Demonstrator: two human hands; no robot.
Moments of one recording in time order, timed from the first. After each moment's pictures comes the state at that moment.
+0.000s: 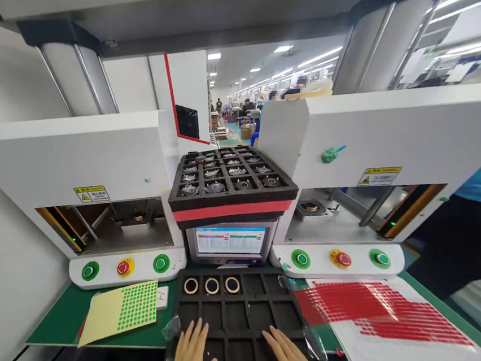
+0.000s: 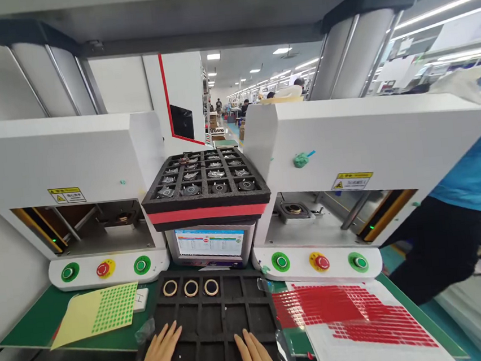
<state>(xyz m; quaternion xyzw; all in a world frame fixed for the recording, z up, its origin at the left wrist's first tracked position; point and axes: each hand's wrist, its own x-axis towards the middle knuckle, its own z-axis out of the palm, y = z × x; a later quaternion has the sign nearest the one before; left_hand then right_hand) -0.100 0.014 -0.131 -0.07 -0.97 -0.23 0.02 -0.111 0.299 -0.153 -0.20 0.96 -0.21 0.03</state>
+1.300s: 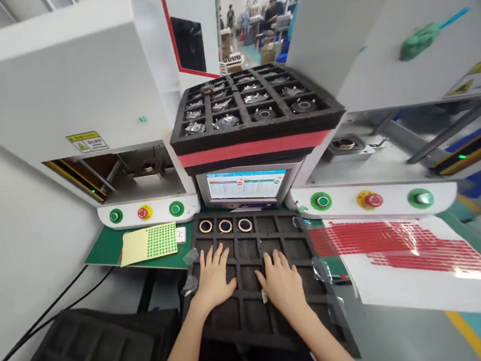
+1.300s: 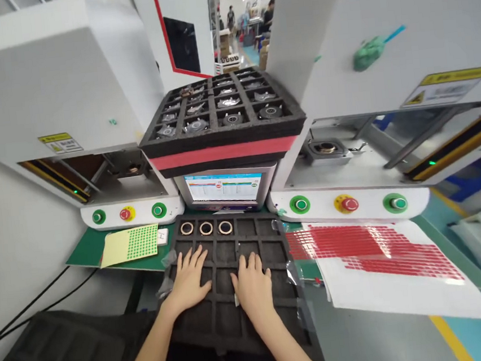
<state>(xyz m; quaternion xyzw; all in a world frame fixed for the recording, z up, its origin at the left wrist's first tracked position) -0.117 0.056 -0.069 -0.06 -0.97 -0.13 -0.20 -0.116 0.225 -0.071 -0.03 0.99 -0.02 0.17</state>
